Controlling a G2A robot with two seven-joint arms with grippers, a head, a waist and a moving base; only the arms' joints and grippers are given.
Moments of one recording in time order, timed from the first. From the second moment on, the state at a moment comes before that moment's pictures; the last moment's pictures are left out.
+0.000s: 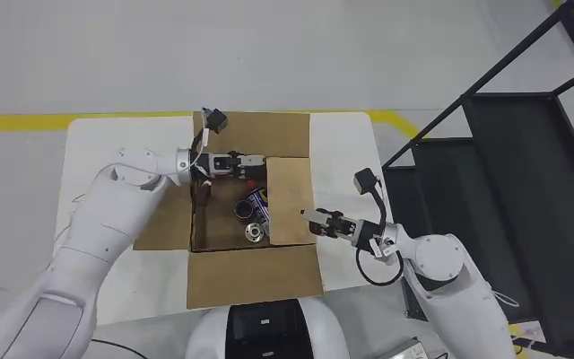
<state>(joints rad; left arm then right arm) 0.62 -1.19 -0.77 -0.98 -0.44 -0.49 -1.13 -1.68 -1.11 1.48 -2.07 0.11 0.00 0.83</state>
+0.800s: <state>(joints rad) 0.50 -1.41 -0.61 -0.72 -0.71 -0.55 -1.28 -1.75 -1.09 1.53 -2.06 0.33 -0.16 1.02</state>
